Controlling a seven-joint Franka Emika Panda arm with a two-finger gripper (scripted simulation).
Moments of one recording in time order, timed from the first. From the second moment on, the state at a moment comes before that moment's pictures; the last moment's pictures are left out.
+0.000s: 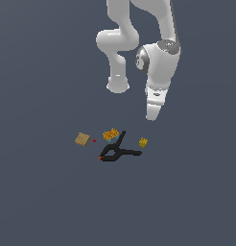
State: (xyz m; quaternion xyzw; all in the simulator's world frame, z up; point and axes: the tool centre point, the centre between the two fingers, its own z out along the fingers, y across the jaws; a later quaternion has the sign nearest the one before) arm -0.120 0.157 0.170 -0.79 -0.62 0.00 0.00
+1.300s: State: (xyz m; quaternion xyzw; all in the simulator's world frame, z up) arm -0.096 0.179 0.399 -0.79 -0.62 0.00 0.00
